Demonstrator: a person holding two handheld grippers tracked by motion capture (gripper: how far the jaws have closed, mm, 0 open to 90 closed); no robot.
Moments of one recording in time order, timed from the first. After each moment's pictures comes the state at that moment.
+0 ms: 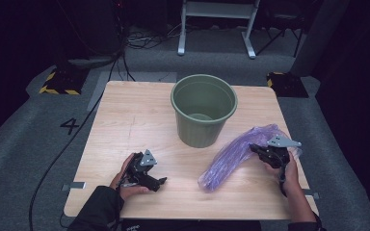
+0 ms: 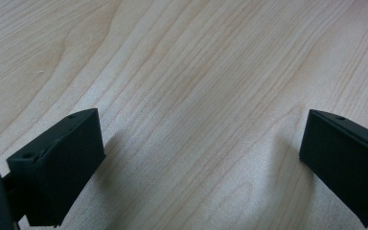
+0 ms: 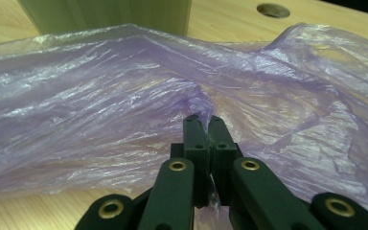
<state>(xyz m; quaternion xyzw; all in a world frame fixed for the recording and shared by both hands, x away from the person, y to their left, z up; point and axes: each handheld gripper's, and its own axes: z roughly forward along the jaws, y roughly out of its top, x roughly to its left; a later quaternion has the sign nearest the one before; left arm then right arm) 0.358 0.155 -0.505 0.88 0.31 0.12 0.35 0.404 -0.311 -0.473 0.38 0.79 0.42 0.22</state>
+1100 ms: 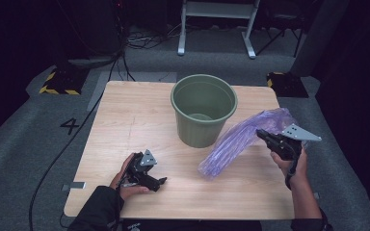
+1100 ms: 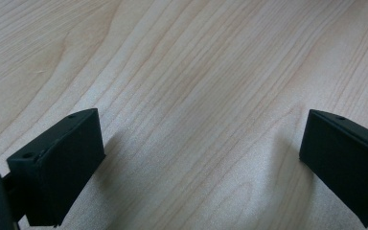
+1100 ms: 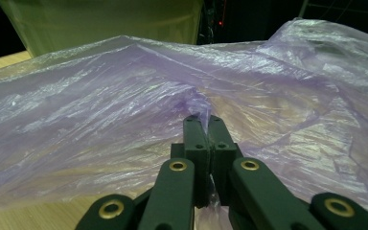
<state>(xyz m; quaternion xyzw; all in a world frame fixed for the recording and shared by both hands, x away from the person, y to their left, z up) 0.359 0.155 -0.505 0.88 0.31 0.12 0.35 0.395 -0.313 -0.409 0.36 0.74 0.50 0.27</state>
